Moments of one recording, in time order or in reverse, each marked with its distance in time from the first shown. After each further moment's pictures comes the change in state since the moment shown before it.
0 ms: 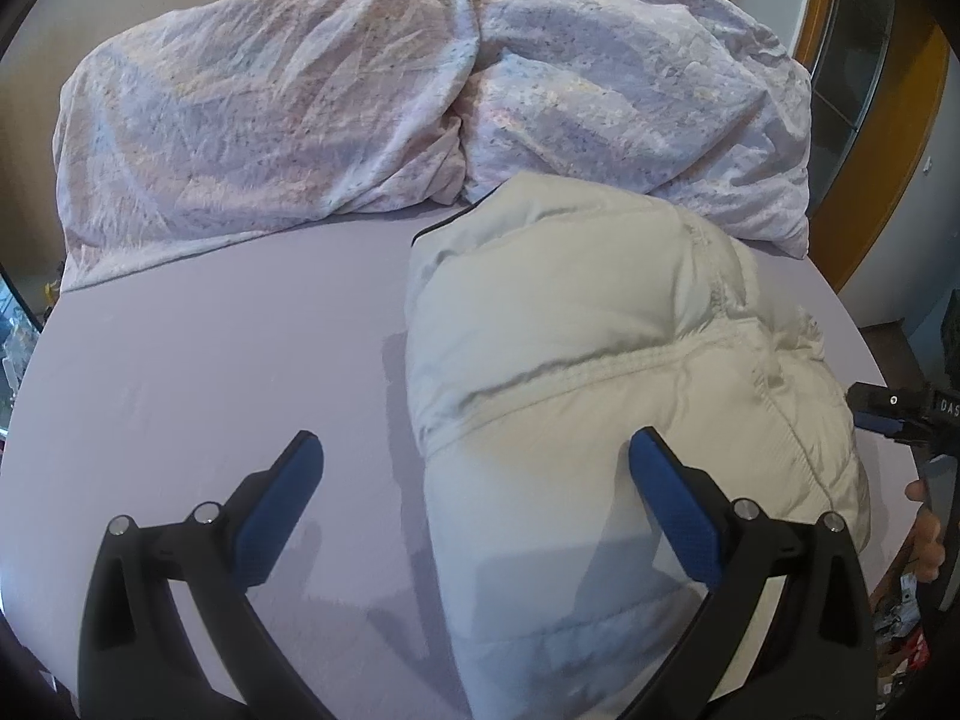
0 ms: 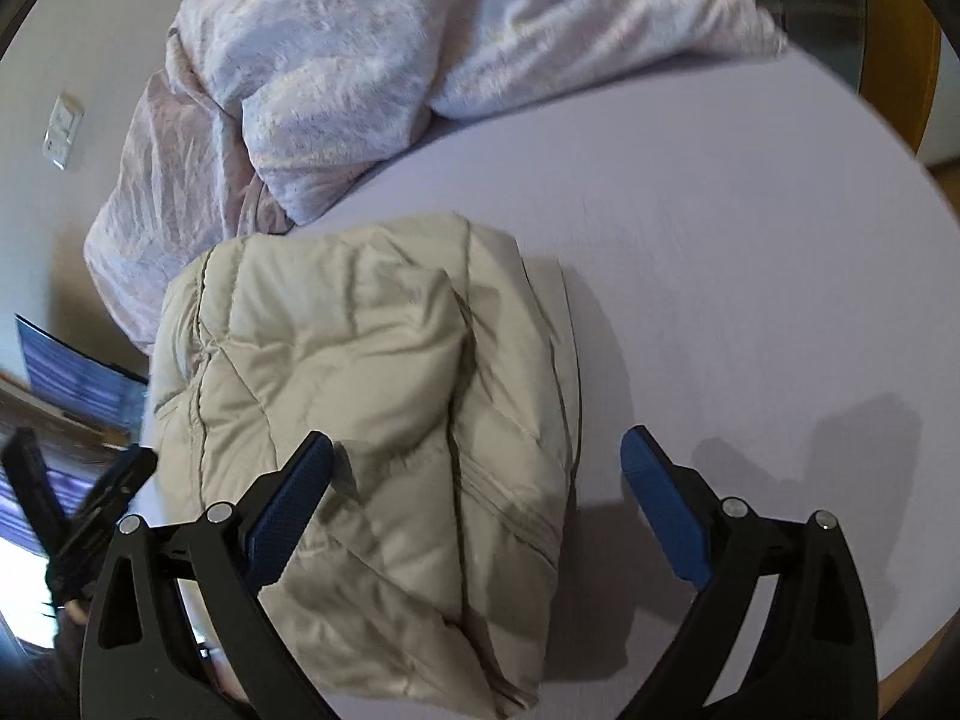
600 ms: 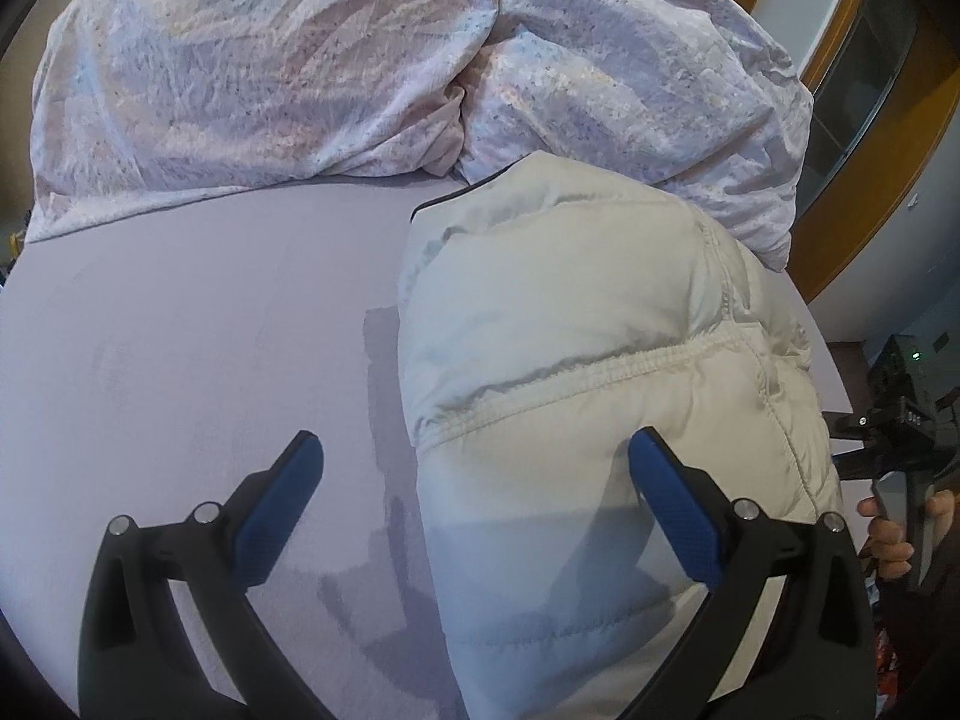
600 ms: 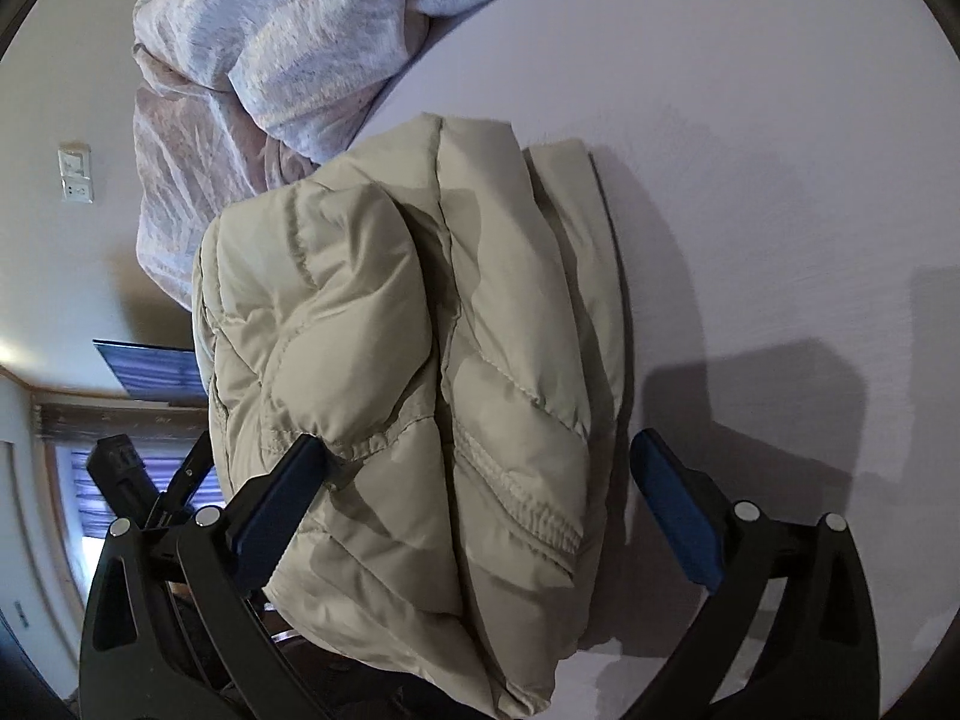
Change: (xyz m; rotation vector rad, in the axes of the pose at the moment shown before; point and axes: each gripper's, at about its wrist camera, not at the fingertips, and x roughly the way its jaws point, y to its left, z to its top) left arm 0.015 0.019 0.017 -0.076 0.068 -0.129; right arm 0.043 -0.028 0.001 0.139 0.243 0.247
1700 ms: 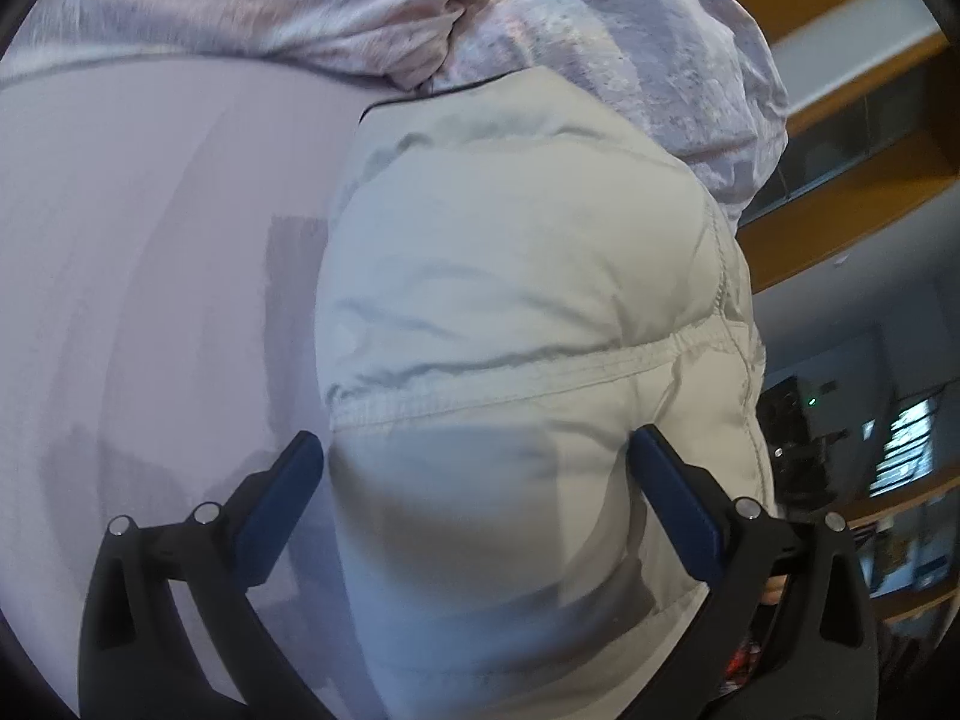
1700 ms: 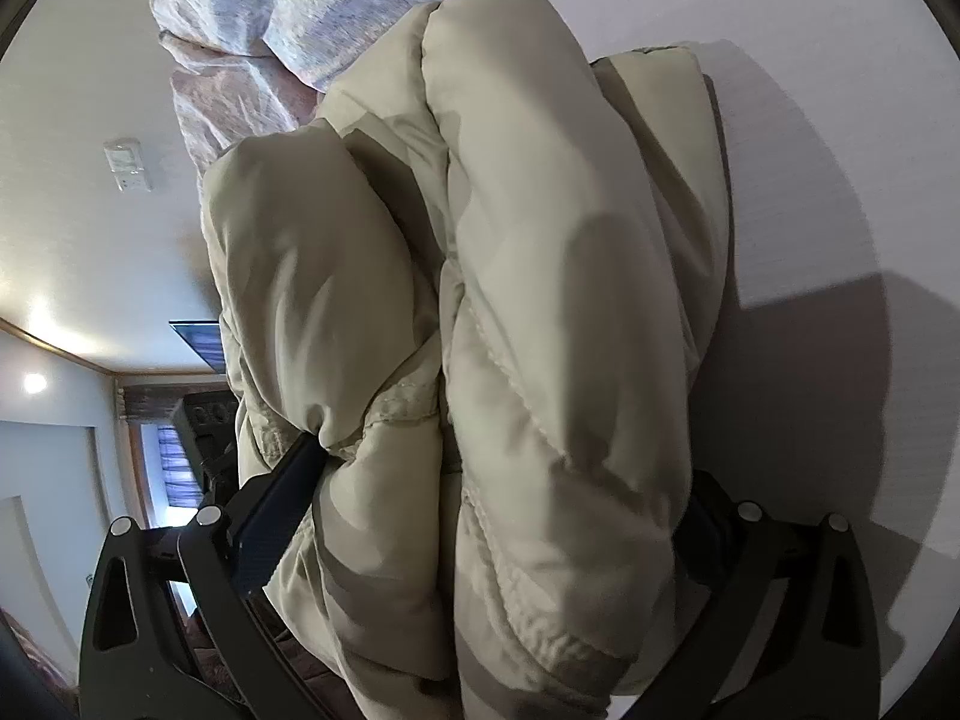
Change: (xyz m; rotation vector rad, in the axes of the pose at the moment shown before) left arm -0.024 0.040 -0.083 -0.195 0.131 -0.331; right arm 0.038 -0.004 -0.013 0.013 0.080 0.220
